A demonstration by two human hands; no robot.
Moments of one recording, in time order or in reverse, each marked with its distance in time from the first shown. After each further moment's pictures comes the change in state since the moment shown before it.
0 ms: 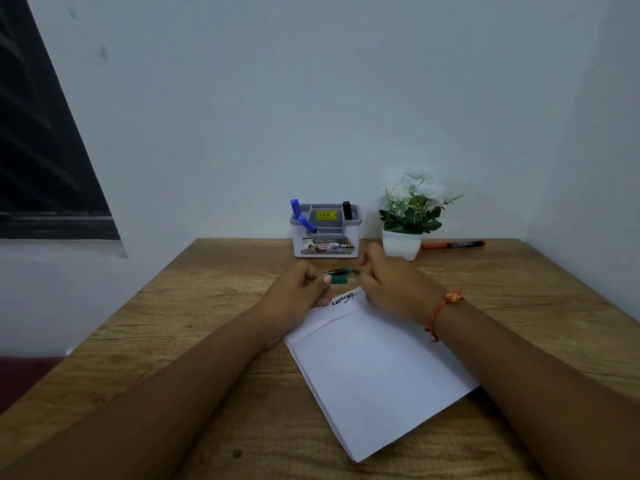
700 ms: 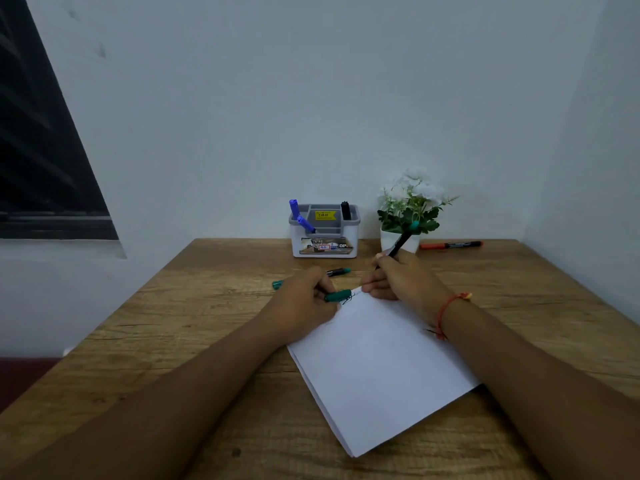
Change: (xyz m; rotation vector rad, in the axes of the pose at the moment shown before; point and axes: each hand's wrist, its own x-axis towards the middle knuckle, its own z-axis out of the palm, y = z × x) left_hand -0.010 0.008 0.003 0.444 -0.054 0.158; right_hand 0.005 0.008 0.005 0.883 0.163 0.461
